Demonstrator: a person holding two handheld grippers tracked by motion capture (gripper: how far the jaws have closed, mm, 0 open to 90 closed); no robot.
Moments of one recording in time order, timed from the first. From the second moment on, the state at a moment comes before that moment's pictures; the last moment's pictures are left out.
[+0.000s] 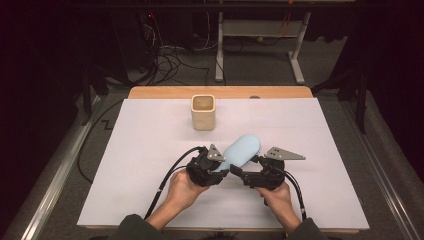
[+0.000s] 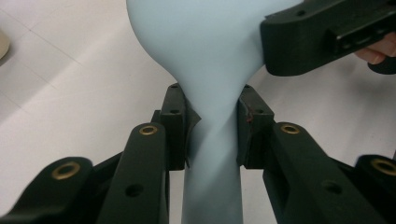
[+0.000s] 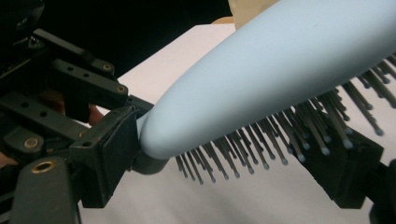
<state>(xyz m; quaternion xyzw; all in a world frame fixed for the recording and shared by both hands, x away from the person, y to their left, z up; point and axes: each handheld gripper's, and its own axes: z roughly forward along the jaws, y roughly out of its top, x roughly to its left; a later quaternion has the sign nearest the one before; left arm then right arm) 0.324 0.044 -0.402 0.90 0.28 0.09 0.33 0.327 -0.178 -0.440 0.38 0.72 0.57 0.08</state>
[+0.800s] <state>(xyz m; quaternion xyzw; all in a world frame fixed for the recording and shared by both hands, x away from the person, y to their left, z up) 0.322 0.041 -0.399 0.90 0.28 0.09 0.34 0.339 -0.165 -0.435 0.39 0.71 0.58 0.06</state>
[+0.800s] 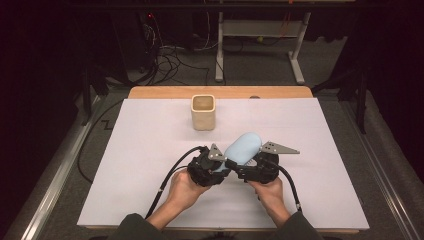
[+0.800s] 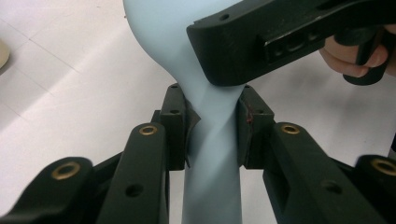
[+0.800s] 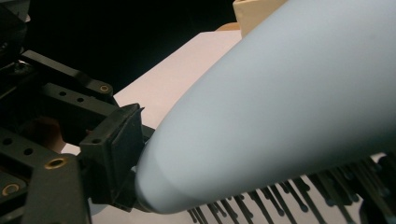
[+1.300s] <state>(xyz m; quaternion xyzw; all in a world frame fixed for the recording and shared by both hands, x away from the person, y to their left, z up) 0.323 0.044 -0.396 0.90 0.28 0.09 0.34 0.346 -0.169 -0.425 0.40 0.72 0.57 -0.01</state>
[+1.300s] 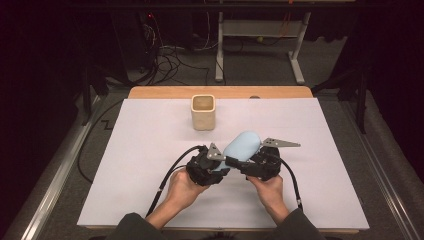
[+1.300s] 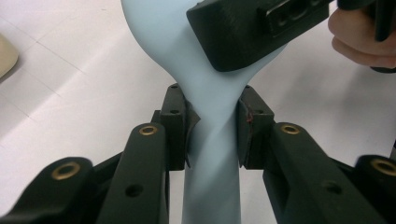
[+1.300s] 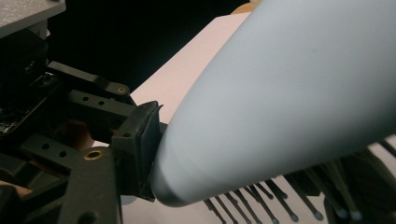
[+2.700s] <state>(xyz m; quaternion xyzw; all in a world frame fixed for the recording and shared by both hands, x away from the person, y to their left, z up) 0.323 0.076 -0.388 0.86 0.29 0.09 0.40 0.344 -0.157 -0.392 0.33 0.75 0.57 0.01</state>
